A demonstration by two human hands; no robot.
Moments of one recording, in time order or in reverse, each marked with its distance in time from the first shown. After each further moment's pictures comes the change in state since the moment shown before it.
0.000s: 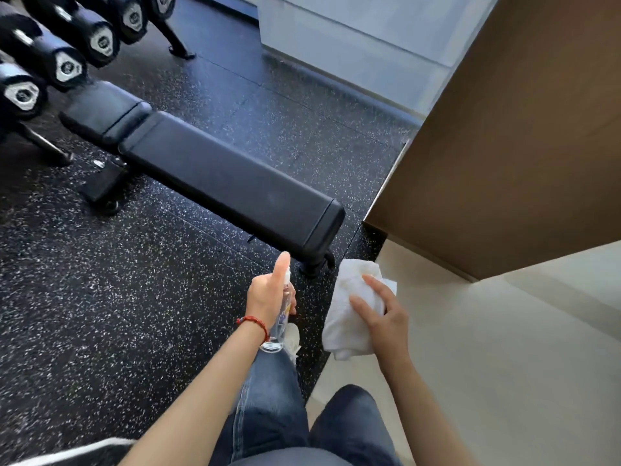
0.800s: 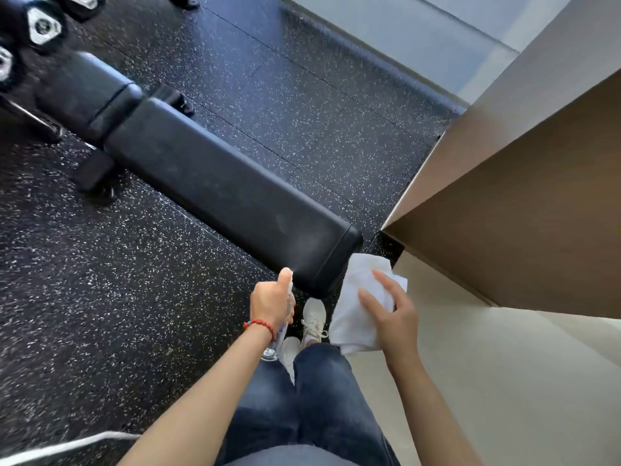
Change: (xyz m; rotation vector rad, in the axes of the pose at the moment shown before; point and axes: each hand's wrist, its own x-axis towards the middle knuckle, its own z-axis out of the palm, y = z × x) left_hand 0.174 0.071 0.022 0.148 0.072 -0.203; right_hand 0.193 -0.060 0.061 -0.037 -0.042 0.144
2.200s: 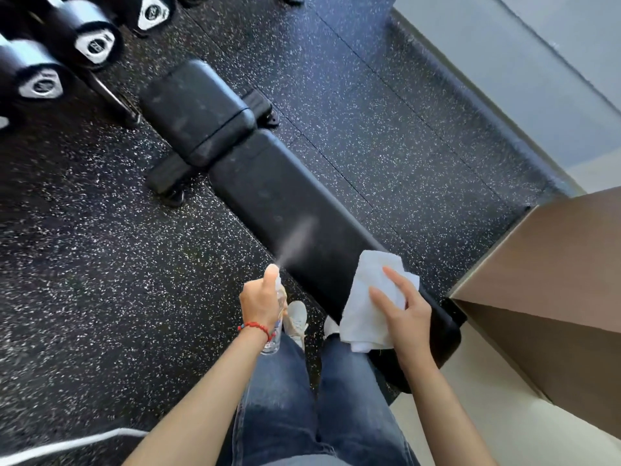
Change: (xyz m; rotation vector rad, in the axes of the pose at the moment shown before) left_hand 0.238 0.049 -0.272 -0.242 0.262 -0.092; right_hand 0.108 -0.149 0.333 -0.112 -0.144 0.007
